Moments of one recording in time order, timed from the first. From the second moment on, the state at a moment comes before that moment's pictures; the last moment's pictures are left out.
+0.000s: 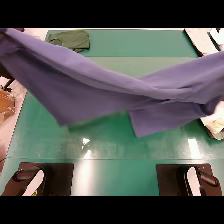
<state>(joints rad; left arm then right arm) 0.10 -0.66 1.55 0.85 -1.23 -1.48 -0.49 -0.48 1.44 -0.88 1.25 1.29</state>
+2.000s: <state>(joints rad) 0.03 -1.40 1.14 1.04 -0.67 -1.29 -0.06 -1.74 1.61 -1.27 1.32 1.51</state>
